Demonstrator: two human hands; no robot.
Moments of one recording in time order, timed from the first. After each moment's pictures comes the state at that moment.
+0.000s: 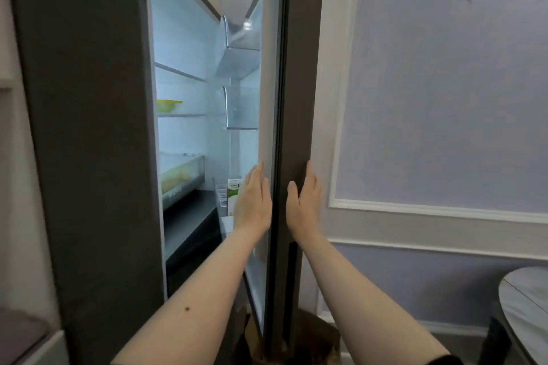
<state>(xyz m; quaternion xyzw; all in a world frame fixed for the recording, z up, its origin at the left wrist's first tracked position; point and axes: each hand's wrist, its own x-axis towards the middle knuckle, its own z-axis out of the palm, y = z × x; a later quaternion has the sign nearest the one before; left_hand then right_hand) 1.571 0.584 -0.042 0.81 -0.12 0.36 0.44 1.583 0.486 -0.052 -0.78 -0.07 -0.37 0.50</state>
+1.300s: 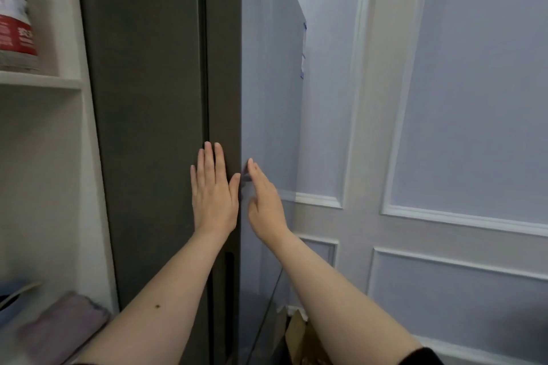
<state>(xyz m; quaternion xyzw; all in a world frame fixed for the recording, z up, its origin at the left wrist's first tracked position) 1.598 0.744 -0.047 0.86 0.06 0.48 0.14 1.629 0.640 -0.063 -0.79 -0.33 -0.27 0.44</state>
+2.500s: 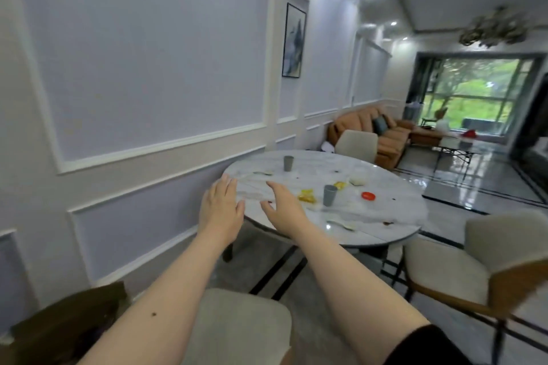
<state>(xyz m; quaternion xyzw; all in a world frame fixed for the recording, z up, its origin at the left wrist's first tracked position) 1.317 0.322 -0.119 0.82 -0.48 0.14 0.26 1.204 0.221 -0.116 -0.89 0.31 -0.26 0.20</state>
